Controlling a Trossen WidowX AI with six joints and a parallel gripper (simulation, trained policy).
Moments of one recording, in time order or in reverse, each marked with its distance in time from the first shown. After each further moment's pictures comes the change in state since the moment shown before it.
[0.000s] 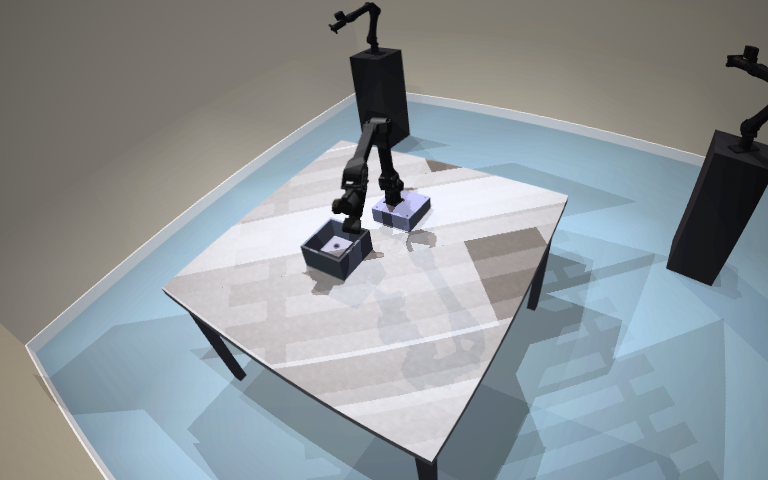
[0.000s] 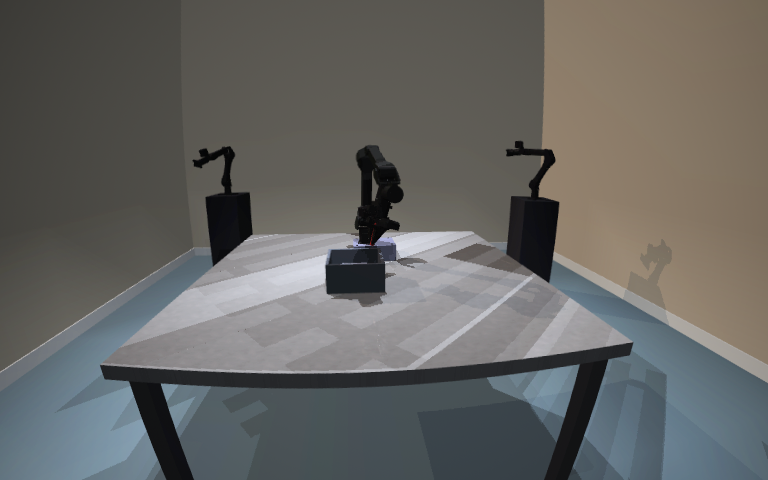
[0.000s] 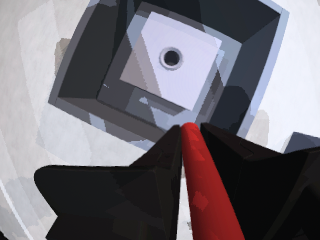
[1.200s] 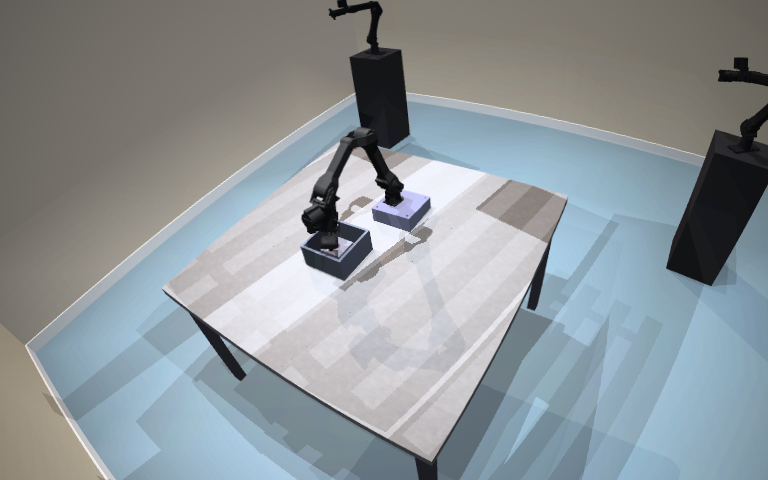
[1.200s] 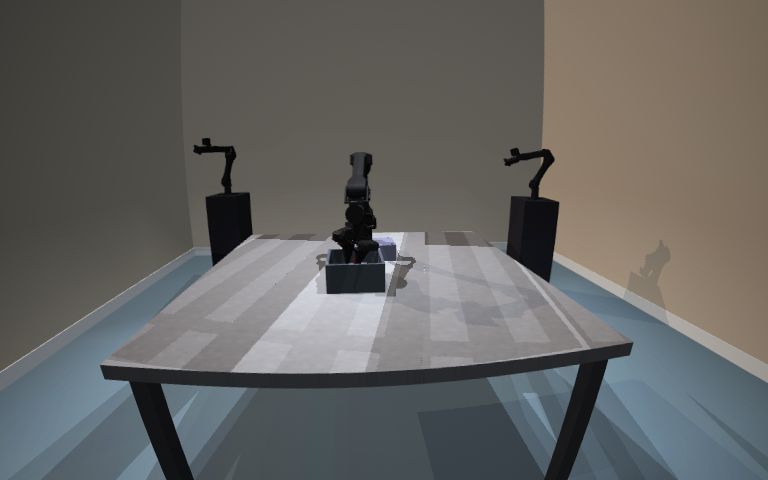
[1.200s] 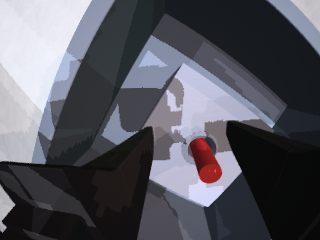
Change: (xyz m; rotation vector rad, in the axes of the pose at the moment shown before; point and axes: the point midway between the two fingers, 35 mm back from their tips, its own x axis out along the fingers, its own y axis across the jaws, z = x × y) arm 0.083 0.015 0.073 -0.139 0.144 0.055
